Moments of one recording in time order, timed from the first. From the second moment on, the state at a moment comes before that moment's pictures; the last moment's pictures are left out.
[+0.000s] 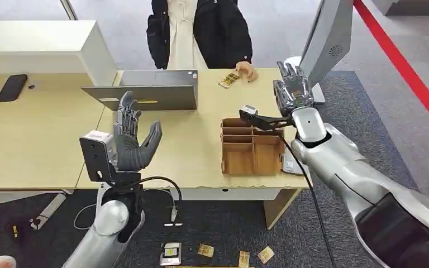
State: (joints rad) left arm -0.34 -0.01 -0.78 -1.58 0.18 0.51 -0.24; right arm -1.11 -0.18 1.11 -0.46 1.01 -0.30 0.34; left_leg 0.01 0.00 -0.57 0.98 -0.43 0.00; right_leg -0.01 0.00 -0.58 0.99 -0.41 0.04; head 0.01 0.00
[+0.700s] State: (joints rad) left arm -0.30 0.01 -0.76 -1.62 0.13 0.50 -0.20; right arm -1.02 -0.25 1.10 -0.58 0.97 -0.28 0.41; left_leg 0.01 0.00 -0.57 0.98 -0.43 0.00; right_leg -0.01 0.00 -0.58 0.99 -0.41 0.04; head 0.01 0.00
